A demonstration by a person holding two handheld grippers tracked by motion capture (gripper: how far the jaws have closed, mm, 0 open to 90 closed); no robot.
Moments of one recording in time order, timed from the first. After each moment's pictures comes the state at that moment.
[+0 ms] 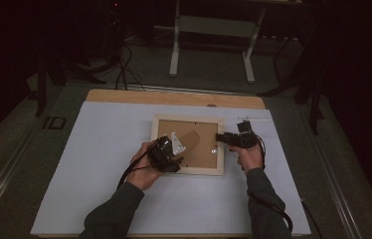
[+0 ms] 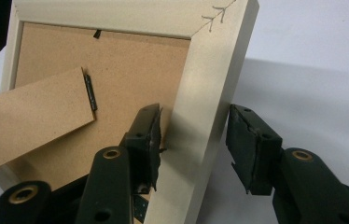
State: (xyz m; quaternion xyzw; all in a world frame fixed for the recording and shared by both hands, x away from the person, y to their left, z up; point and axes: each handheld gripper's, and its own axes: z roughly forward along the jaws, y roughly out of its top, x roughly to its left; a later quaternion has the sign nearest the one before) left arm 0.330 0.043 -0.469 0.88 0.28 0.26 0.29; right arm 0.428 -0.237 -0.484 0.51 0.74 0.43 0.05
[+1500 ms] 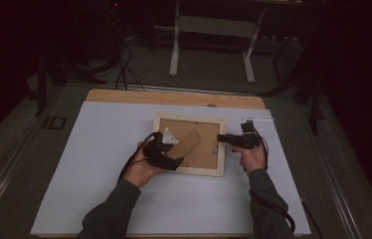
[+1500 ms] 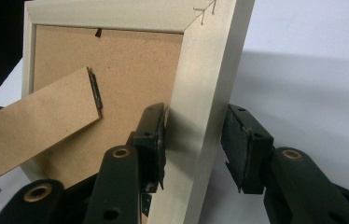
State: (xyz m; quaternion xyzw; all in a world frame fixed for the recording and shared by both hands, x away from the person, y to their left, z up) left arm 0.349 0.064 -0.471 0.87 0.33 0.13 0.36; right arm 0.425 -0.247 -0.483 0.52 0.73 0.44 0.02
